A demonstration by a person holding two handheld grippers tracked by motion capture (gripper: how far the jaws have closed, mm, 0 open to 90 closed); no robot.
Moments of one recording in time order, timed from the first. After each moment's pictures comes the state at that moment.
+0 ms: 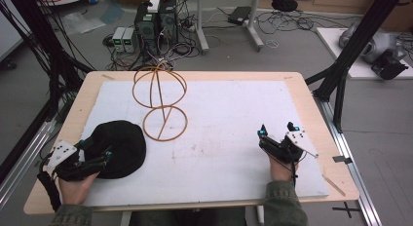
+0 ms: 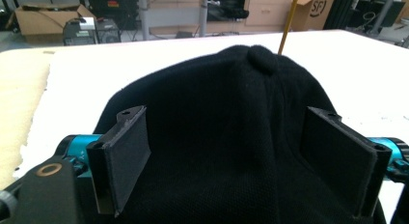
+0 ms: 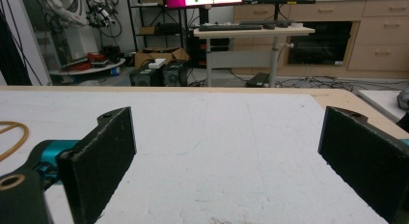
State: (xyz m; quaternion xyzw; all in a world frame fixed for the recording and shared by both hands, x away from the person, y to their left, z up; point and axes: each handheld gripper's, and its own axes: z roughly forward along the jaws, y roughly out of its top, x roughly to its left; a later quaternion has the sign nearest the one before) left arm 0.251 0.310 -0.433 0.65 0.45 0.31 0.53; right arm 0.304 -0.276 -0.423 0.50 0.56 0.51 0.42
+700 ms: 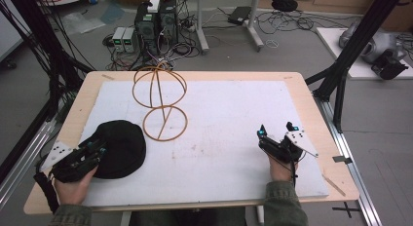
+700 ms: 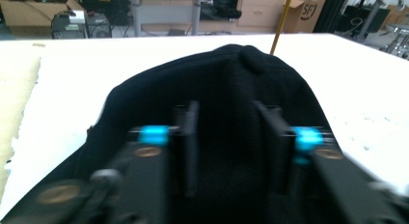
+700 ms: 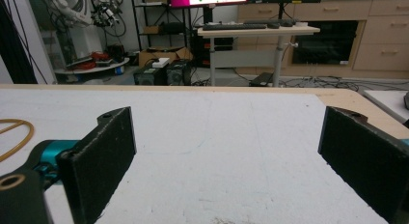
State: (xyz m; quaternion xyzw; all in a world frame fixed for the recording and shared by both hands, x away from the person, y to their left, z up) left arm 0.247 0.314 -0.430 0.65 0.45 0.28 0.54; right arm 0.305 -0.276 -0.424 0.50 0.56 0.51 0.41
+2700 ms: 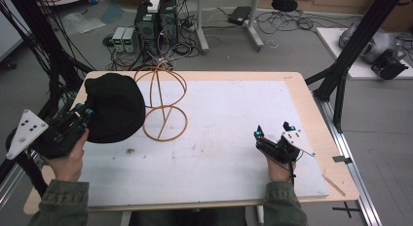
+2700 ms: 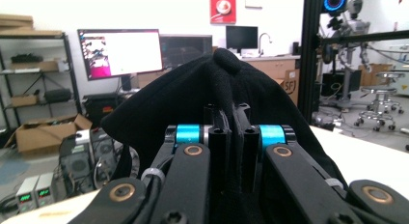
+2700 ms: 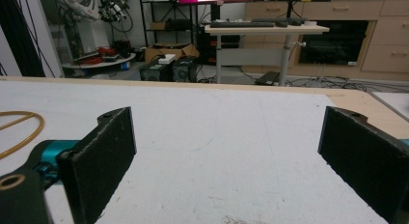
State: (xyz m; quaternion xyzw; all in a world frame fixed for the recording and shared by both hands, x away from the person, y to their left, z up) left arm 0.249 0.278 -0.300 0.57 0.32 0.40 0.64; right arm 0.305 -0.270 -0.425 0.49 0.58 0.51 0.41
